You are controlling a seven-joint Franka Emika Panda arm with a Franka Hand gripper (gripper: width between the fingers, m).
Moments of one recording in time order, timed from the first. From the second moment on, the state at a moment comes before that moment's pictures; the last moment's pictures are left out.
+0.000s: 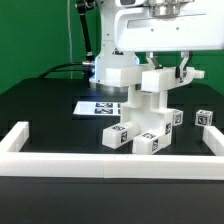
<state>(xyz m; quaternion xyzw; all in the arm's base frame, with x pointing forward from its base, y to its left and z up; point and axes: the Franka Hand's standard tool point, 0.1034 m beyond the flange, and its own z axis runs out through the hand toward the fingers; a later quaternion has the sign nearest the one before) 0.541 0.059 0.131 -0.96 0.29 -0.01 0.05</state>
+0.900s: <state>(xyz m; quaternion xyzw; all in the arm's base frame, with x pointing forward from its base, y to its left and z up) 0.541 0.057 0.131 -0.96 0.29 -0.01 0.05</state>
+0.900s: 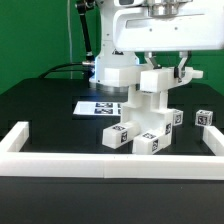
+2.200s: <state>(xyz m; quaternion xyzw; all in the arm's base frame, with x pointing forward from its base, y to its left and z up) 0.538 0.056 0.131 -0.96 0.29 -0.01 0.05</state>
